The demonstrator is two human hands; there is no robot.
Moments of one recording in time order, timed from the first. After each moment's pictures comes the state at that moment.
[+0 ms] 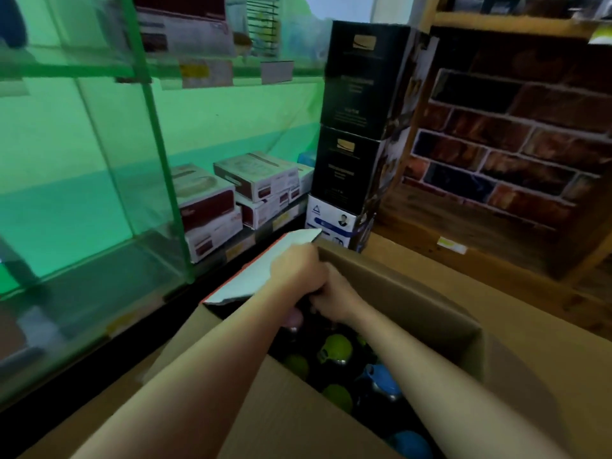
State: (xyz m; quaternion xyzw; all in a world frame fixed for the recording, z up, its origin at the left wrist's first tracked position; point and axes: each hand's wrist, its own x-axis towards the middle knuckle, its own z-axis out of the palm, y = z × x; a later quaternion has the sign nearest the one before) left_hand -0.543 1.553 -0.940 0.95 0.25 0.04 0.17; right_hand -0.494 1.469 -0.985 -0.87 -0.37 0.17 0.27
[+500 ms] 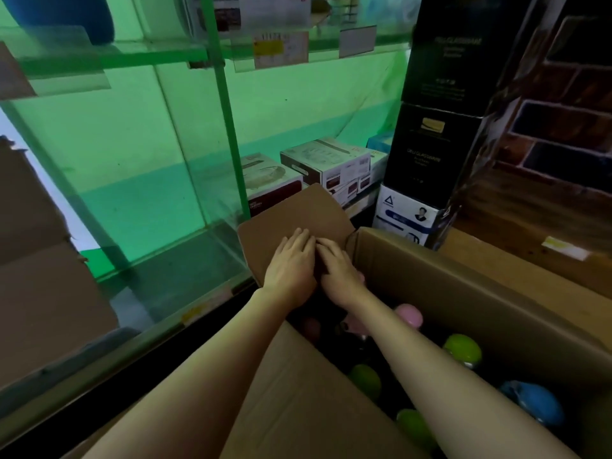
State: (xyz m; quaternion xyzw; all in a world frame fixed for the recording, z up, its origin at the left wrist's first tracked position) left_hand -0.591 1.656 -0.987 0.96 0.25 0.05 0.10; right_hand -0.508 1.583 -1.012 -0.81 -0.45 0.18 0.33
